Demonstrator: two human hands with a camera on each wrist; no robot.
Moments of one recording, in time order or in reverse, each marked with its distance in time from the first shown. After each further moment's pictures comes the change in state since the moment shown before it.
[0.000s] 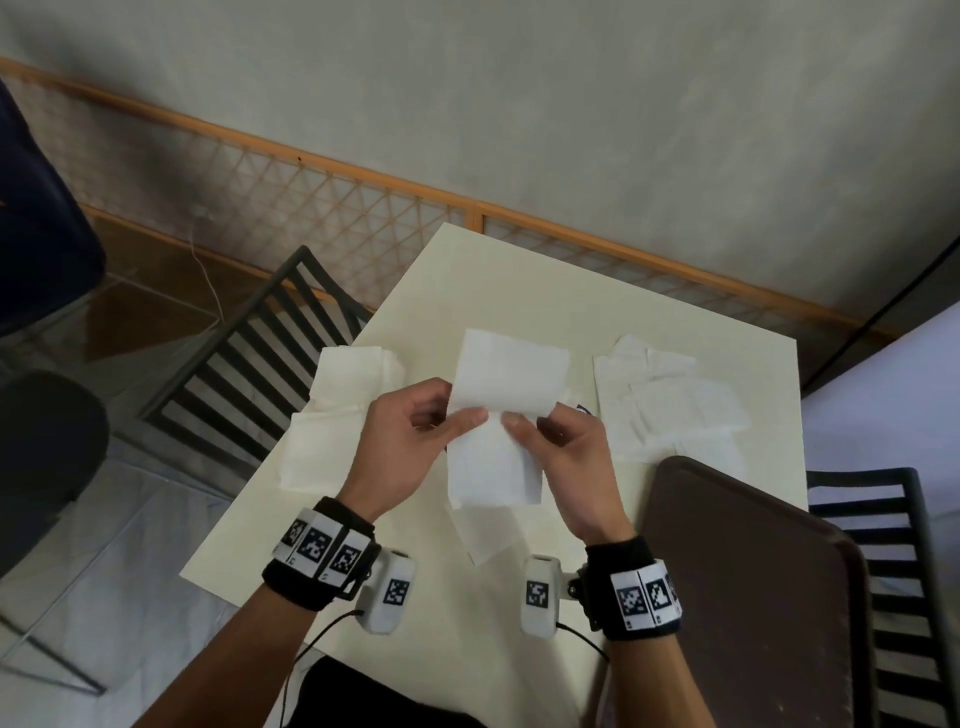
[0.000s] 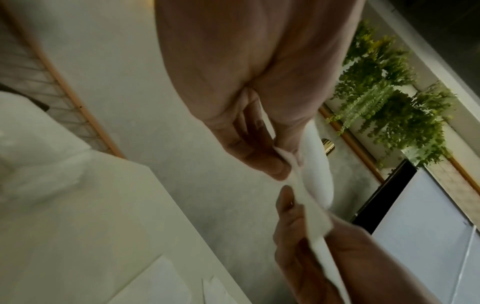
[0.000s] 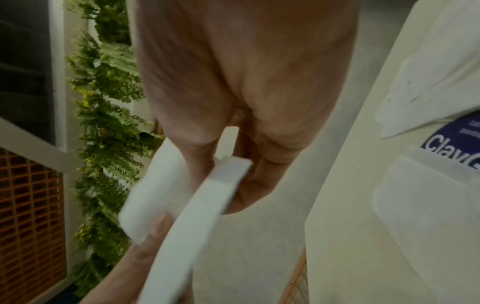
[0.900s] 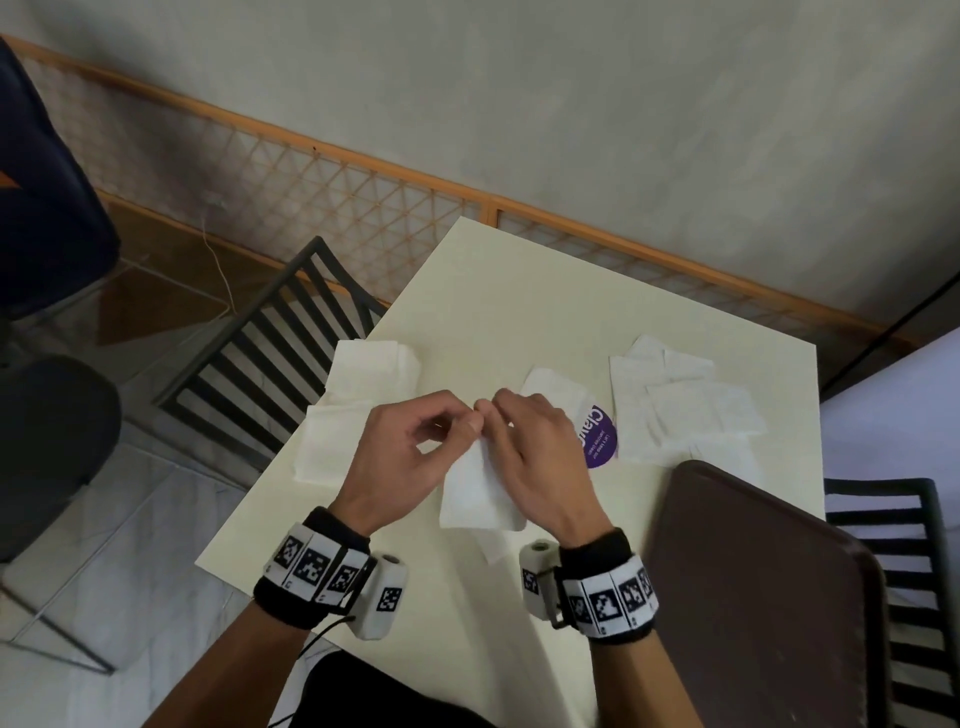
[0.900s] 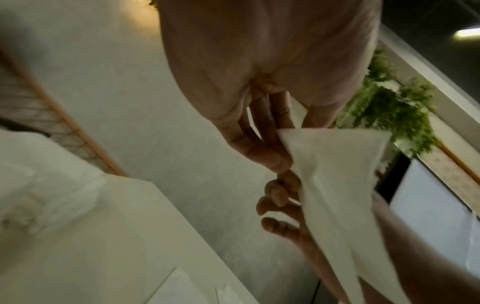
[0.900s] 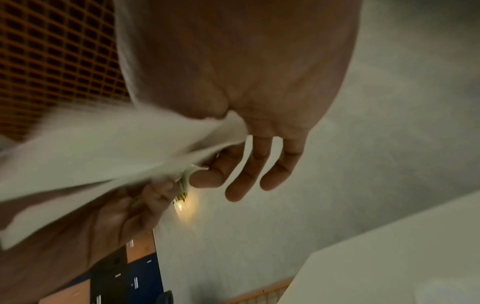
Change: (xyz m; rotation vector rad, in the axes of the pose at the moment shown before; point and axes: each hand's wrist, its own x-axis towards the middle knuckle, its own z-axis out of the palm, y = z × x) left_hand -0.018 0.003 -0.022 0.146 -0.065 0.204; right_hand 0.009 -0.004 0.047 -0.812 -0.114 -0.384
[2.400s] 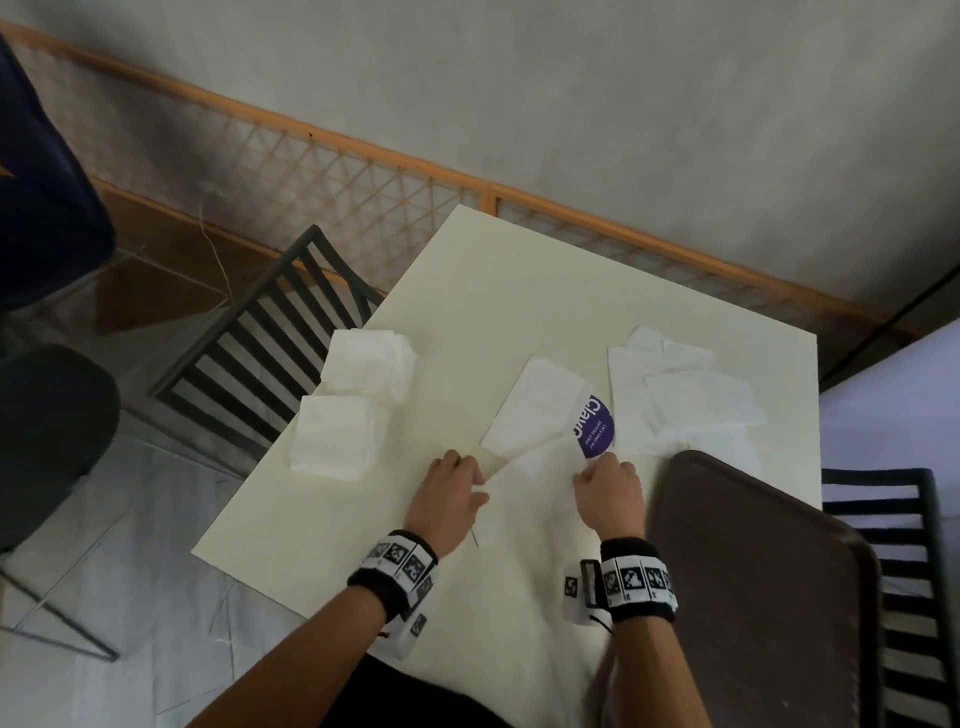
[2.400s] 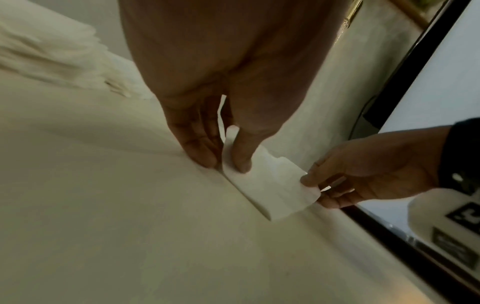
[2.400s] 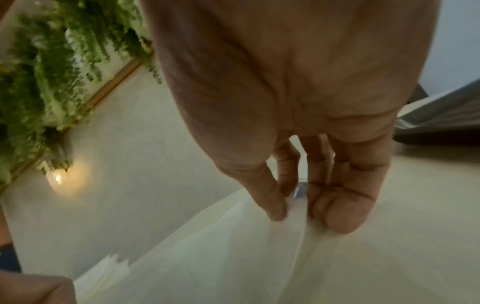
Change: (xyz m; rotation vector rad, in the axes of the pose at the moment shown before) left_hand -0.030 -0.145 0.088 0.636 -0.282 -0.388; right_hand -0.064 0.158 0.017 -0.291 -0.130 0.893
